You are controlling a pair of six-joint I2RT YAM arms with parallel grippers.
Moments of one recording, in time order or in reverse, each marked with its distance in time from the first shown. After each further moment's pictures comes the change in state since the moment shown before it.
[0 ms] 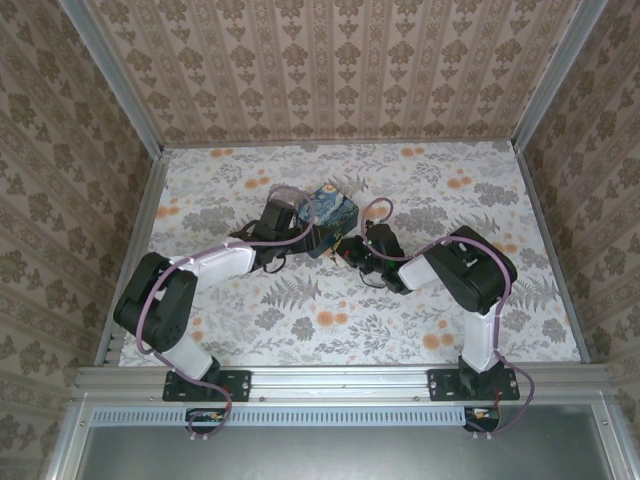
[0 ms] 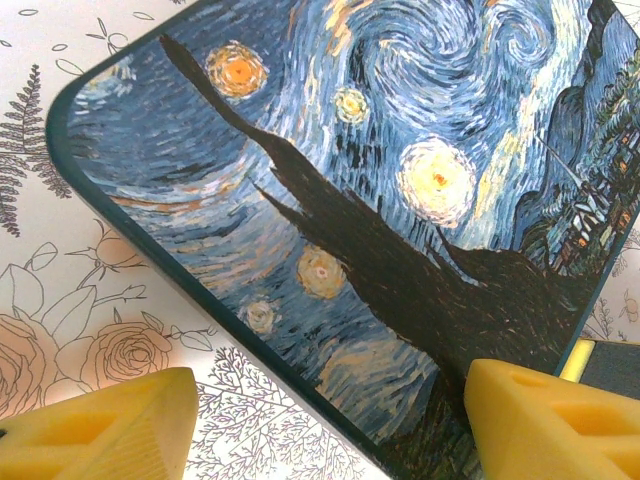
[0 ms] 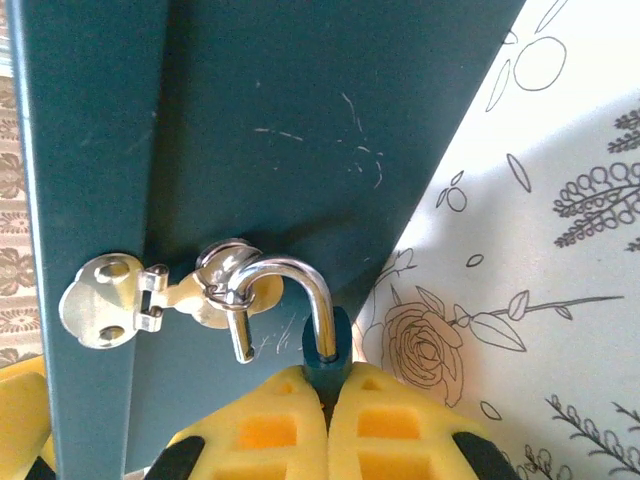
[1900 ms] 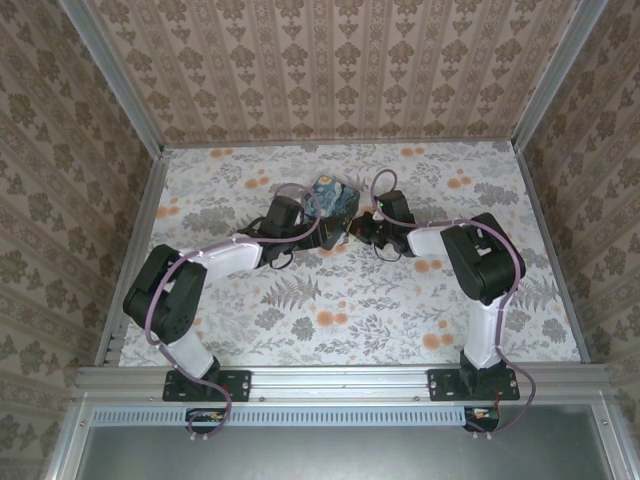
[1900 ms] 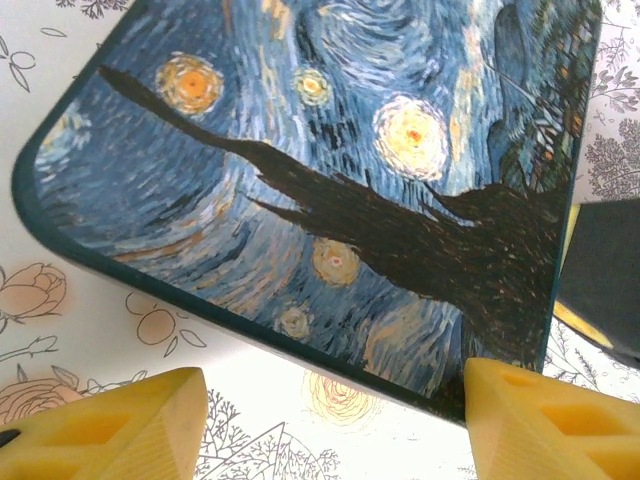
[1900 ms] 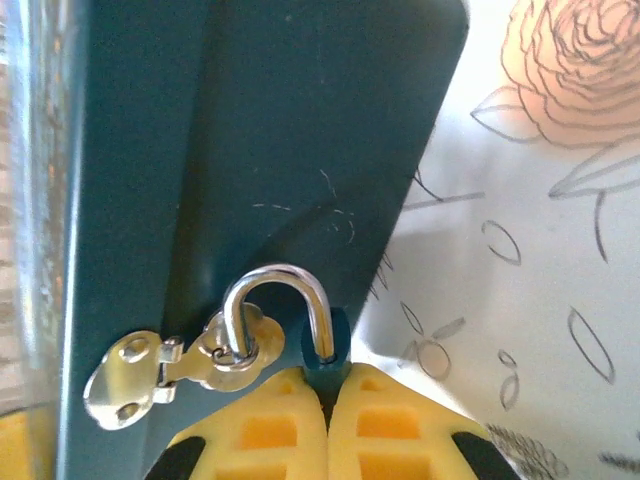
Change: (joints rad) left arm -0.008 0.072 0.048 0.056 0.043 -0.014; right arm -0.206 0.039 0.275 -0.410 -0.208 -0.253
